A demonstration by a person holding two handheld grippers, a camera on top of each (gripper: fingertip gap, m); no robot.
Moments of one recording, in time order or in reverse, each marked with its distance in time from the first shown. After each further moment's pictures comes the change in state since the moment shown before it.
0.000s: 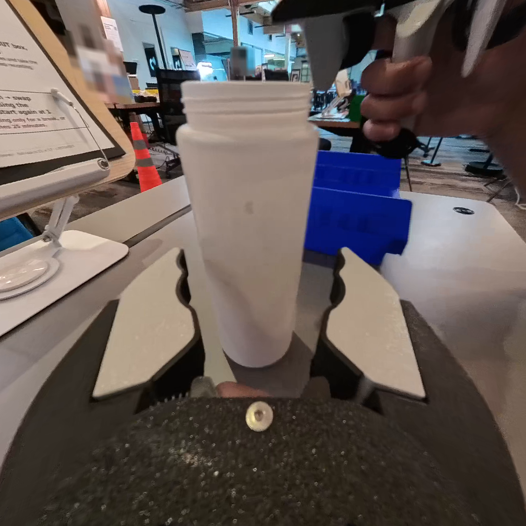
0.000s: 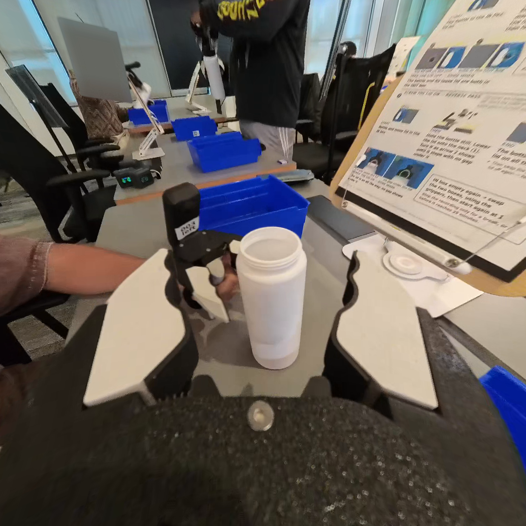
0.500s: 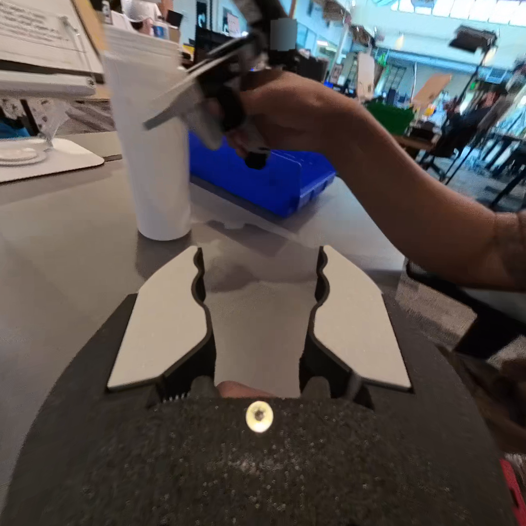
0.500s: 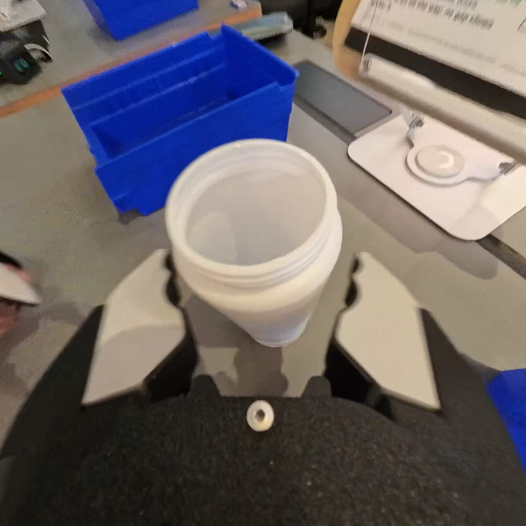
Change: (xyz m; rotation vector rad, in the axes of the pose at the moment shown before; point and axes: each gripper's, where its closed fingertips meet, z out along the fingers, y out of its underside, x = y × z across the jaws) left arm 0.142 0.016 -0.126 -0.050 -0.135 -0.186; right arm 0.012 0.096 0.087 -0.408 0.154 0.091
